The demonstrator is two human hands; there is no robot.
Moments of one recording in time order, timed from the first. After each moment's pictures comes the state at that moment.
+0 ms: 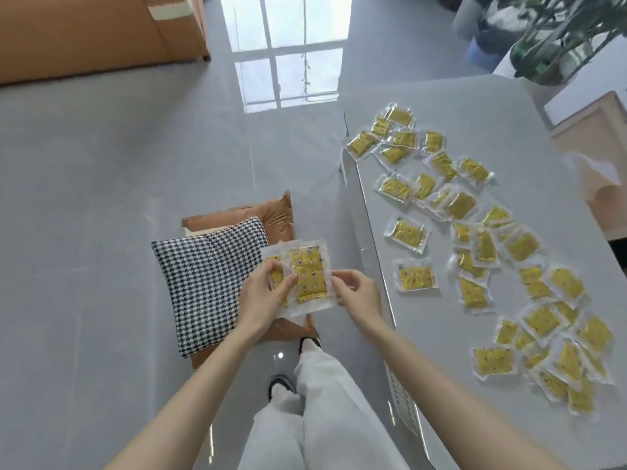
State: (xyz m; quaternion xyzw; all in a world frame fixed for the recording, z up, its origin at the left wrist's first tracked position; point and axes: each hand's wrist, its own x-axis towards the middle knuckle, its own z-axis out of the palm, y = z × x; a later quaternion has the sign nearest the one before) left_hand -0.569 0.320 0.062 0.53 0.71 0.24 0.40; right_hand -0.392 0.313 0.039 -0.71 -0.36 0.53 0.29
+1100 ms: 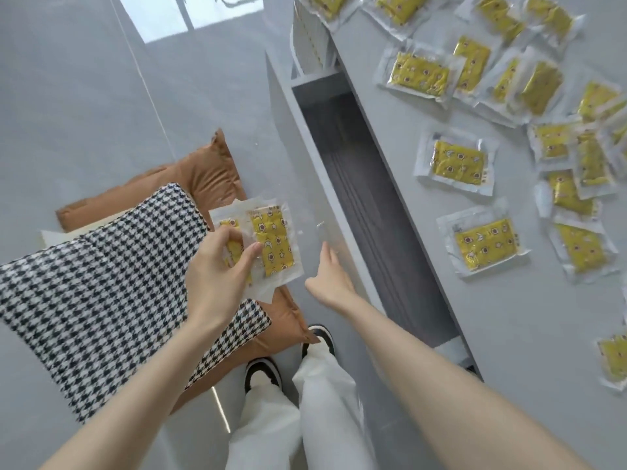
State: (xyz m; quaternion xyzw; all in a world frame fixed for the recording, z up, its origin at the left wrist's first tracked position) left_hand -0.573 0.451 -0.225 0.60 0.67 0.19 0.41; right_hand -0.408 0.411 -0.293 -0.75 -0.39 0.53 -0.03
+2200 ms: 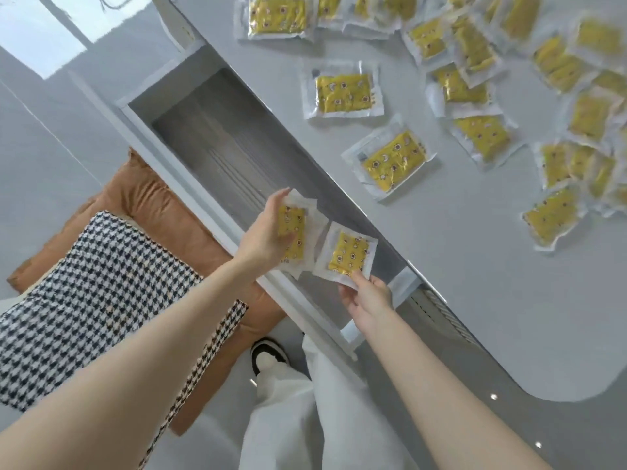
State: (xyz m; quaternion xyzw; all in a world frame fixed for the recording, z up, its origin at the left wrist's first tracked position) left_hand -0.448 0.434 -0.242 0.72 0.47 -0.09 0.50; right_hand -0.354 0.278 -0.254 -0.65 0.36 0.45 0.49
